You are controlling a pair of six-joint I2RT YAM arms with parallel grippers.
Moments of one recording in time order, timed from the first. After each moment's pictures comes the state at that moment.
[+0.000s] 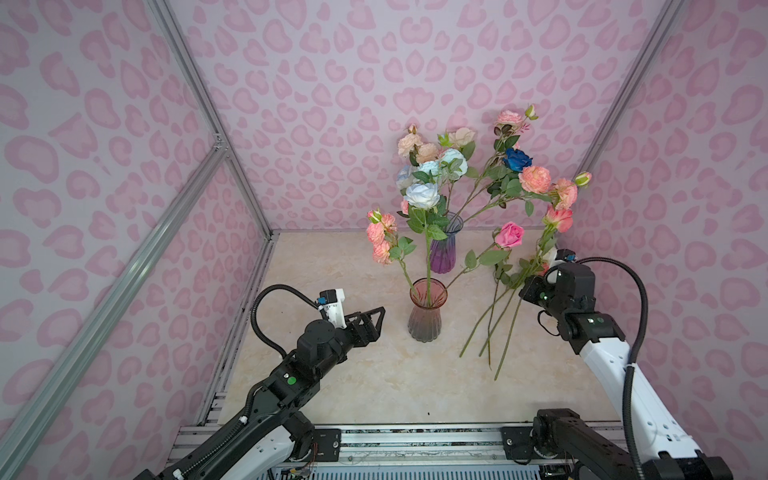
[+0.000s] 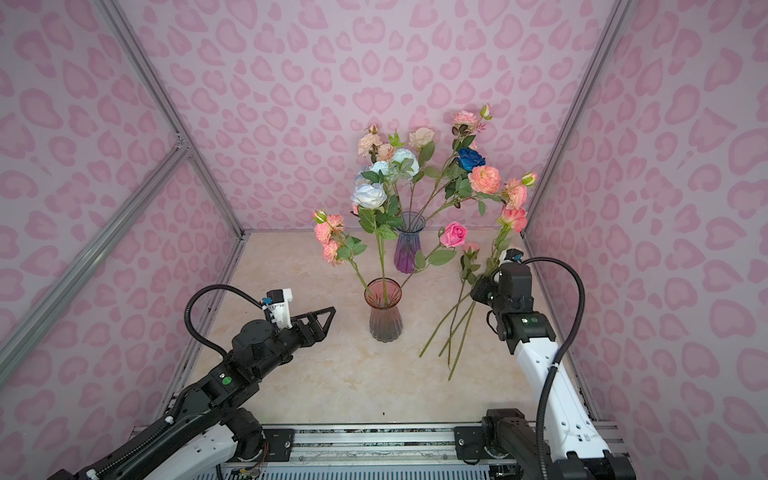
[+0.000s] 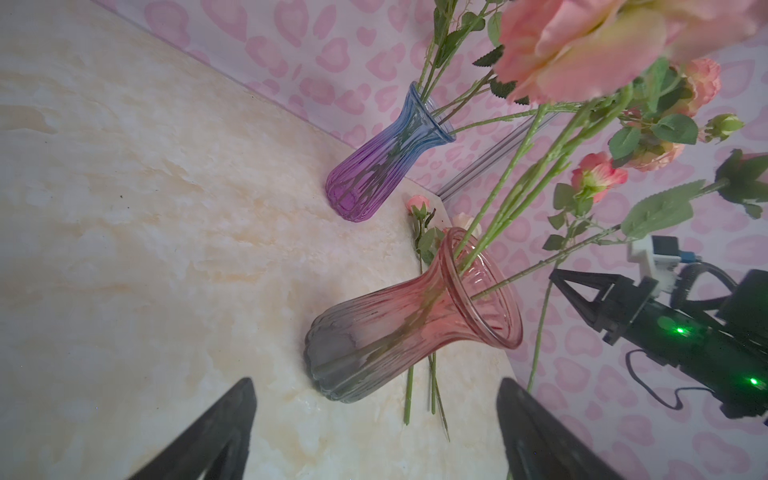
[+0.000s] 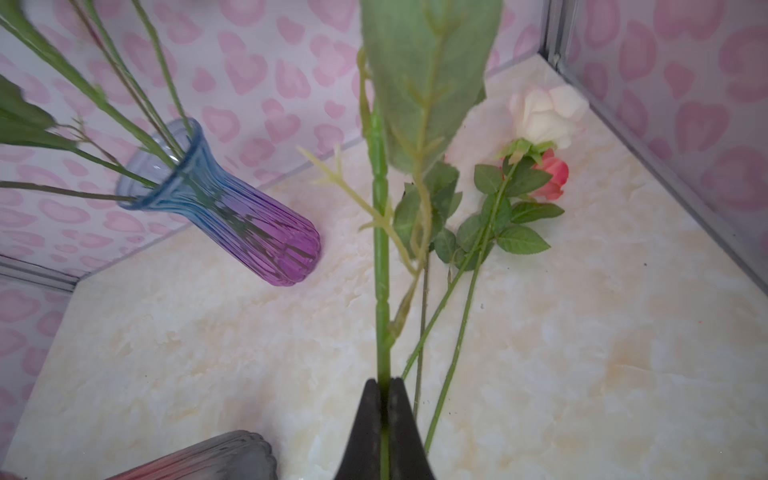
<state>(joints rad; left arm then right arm) -0.66 0.71 0.48 -0.03 -0.04 -0.78 0.05 0.95 0.87 -0.43 -0.01 0.44</state>
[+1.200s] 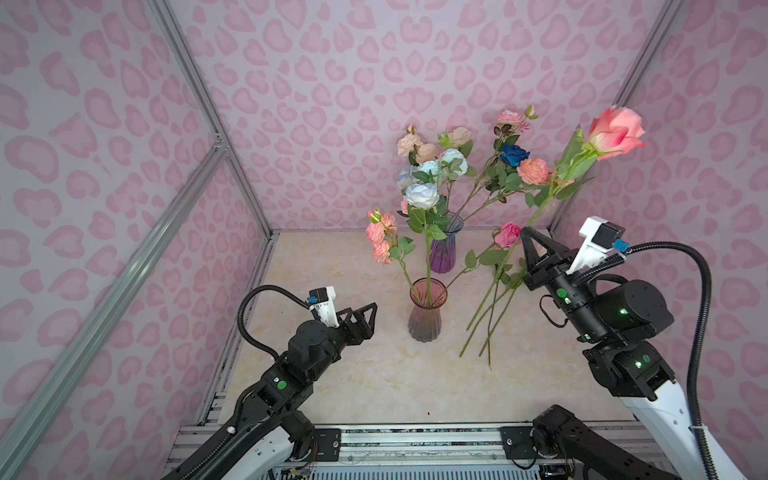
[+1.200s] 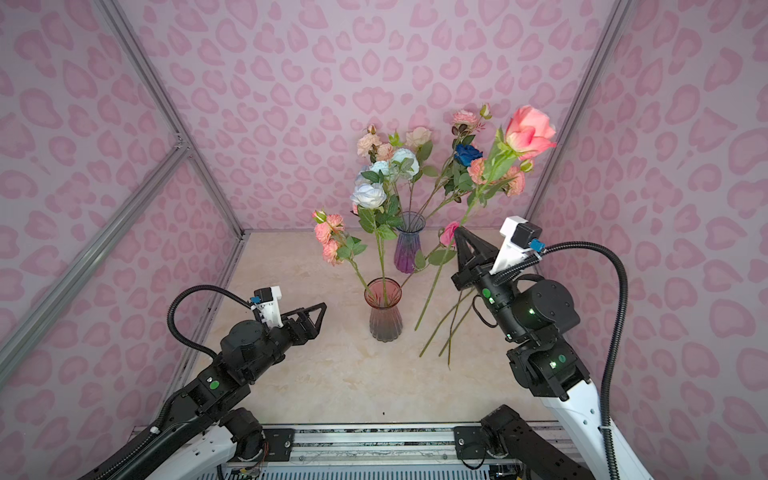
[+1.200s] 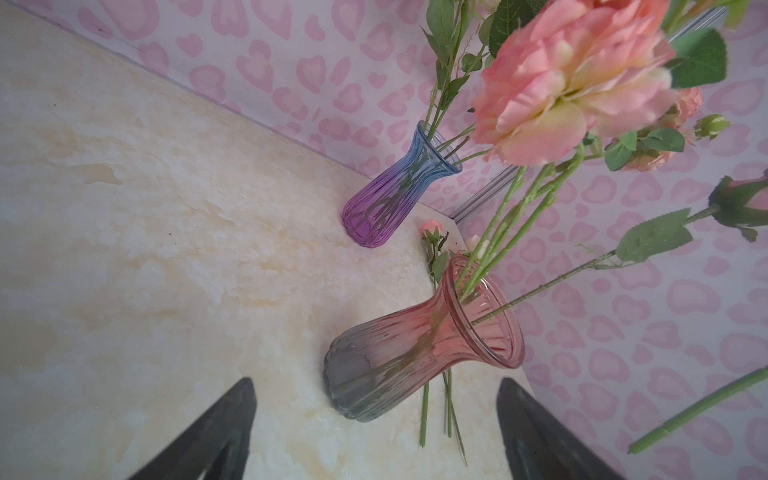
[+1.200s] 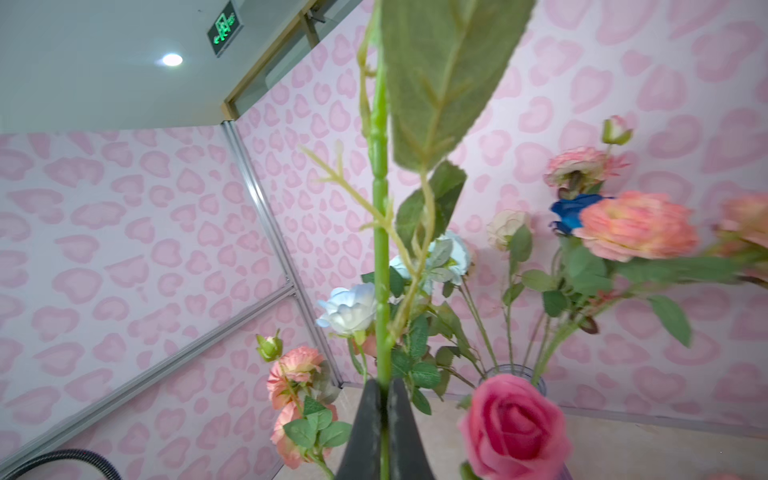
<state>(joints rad) -0.65 0.63 0.53 -0.13 -0.13 -0.74 0.56 0.81 1.12 -0.02 0.03 0.36</state>
